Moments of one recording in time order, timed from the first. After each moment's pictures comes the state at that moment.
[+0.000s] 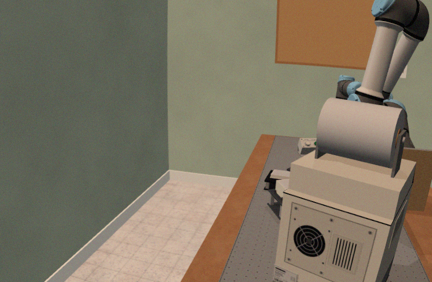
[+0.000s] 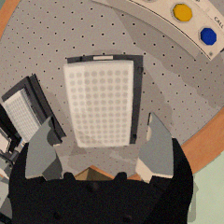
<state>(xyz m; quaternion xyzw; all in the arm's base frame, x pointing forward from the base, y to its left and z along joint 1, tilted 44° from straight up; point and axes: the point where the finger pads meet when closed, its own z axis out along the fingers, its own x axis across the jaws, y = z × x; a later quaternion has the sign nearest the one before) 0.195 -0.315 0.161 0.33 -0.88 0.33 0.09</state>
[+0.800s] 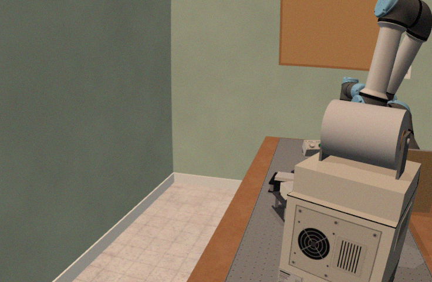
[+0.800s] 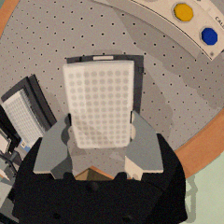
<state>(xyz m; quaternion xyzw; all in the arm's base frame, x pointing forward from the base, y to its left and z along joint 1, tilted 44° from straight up) 0.195 -0.317 0.159 0.33 -0.88 0.33 0.09</state>
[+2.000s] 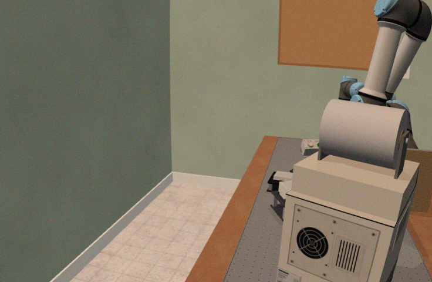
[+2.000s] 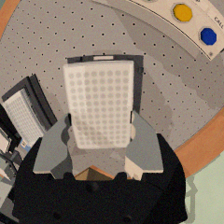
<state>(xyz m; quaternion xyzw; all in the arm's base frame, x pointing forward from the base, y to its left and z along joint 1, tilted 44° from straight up) 0.195 -0.315 0.161 0.33 -0.88 0.33 0.09</state>
